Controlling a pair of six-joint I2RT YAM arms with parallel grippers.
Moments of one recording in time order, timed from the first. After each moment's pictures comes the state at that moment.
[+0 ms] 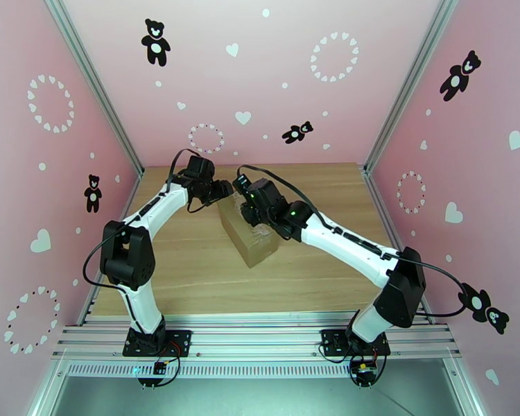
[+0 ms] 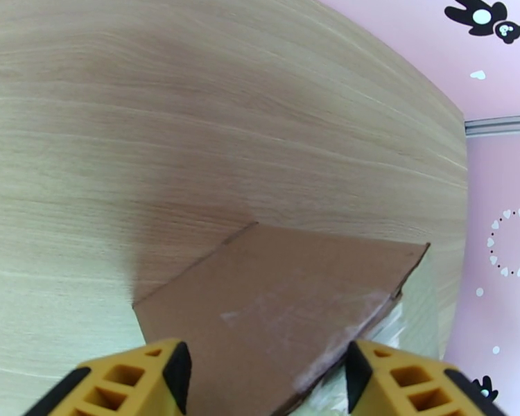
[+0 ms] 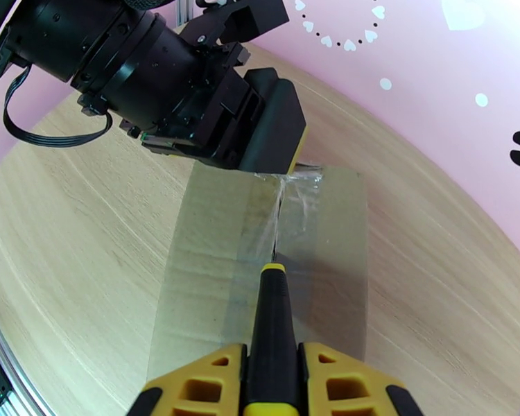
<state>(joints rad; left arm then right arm) -0.27 1.87 1.57 -0.63 0.30 -0.55 0.87 1.61 1.47 -0.44 0.23 0.12</state>
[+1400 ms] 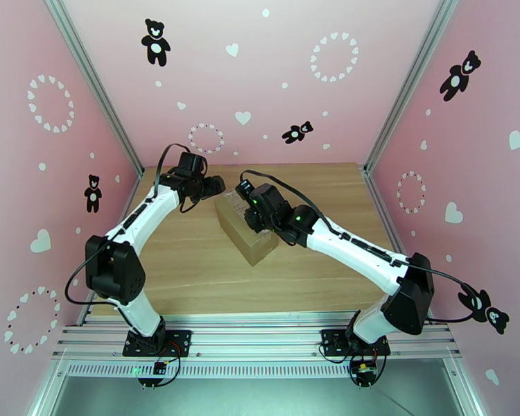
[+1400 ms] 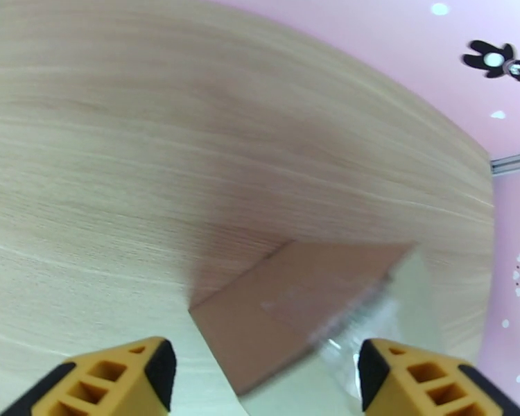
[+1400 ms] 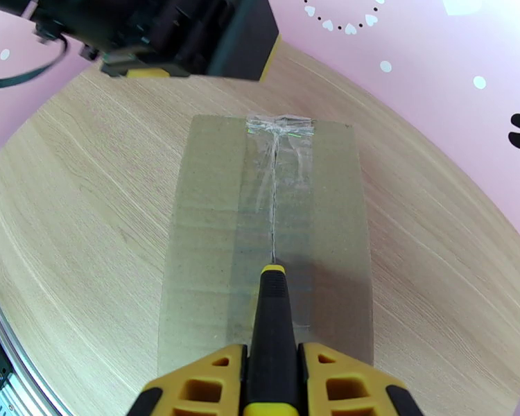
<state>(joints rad) -0.29 1.71 1.58 -0.70 0.12 -0.49 0.89 1.56 1.43 -0.49 0.24 0.15</state>
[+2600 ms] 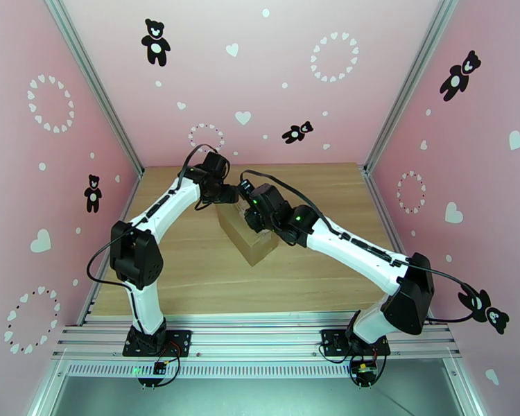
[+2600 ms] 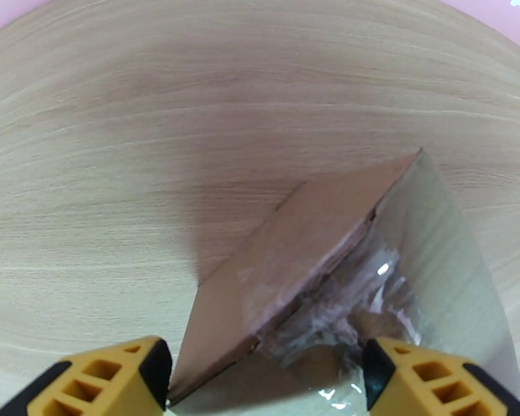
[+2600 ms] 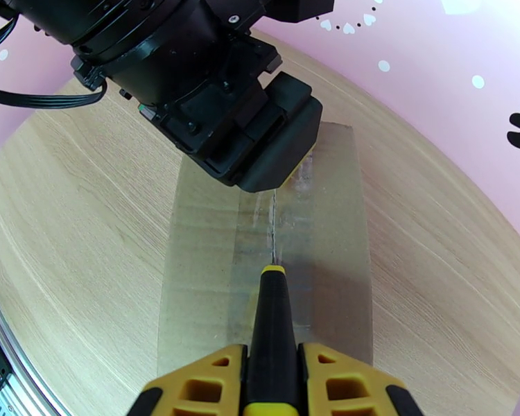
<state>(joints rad) -0.40 1.92 1.79 -0.94 -0.01 -0.31 0.89 1.56 1.43 -0.49 0.24 0.15</state>
